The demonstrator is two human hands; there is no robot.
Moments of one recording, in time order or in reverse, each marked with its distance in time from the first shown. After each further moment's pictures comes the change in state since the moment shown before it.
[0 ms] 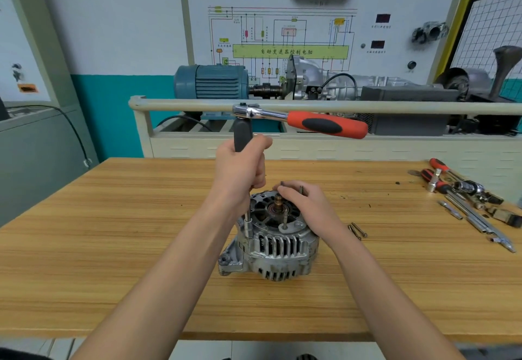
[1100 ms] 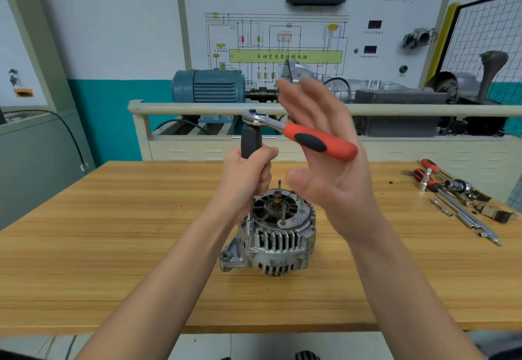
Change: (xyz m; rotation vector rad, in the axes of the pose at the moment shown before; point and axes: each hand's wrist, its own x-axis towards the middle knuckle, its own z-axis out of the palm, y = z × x) left_hand -0.008 -0.008 -0.002 -0.017 -0.108 0.006; right_hand -0.062 -0.099 -0.018 0.364 -0.135 -0.880
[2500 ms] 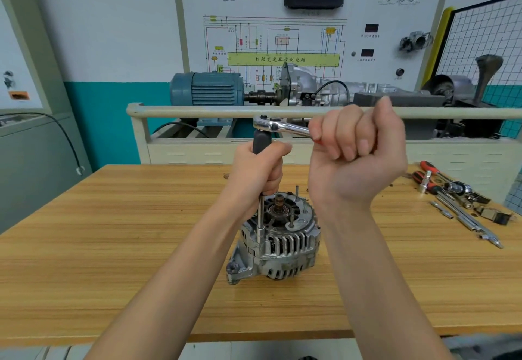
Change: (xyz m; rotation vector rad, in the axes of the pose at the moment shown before) left_hand 0.006 0.011 0.004 0.013 -0.153 -0.025; right_hand 0.034 -0.002 0.020 0.636 0.651 -0.156
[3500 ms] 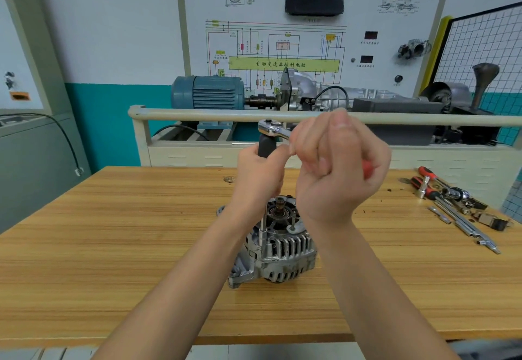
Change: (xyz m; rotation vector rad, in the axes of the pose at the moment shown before) left_hand -0.002 0.003 0.009 0.121 0.198 0.018; right_hand -0.013 0.013 0.013 -0.373 -0.253 -0.270
